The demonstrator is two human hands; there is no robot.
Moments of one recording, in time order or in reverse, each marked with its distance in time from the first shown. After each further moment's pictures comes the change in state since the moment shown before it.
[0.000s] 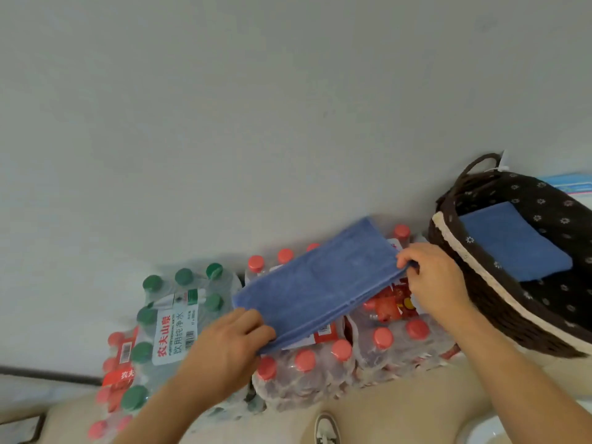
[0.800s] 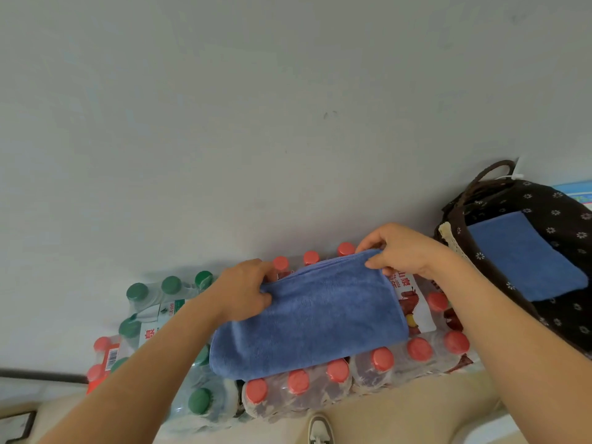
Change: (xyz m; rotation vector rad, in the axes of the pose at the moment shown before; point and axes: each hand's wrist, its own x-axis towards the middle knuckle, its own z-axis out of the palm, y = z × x) left_hand 0.110 -0.053 0.013 -0.262 -0.374 -0.393; right_hand 0.089 -0.046 -0.012 0.300 -0.763 0.241
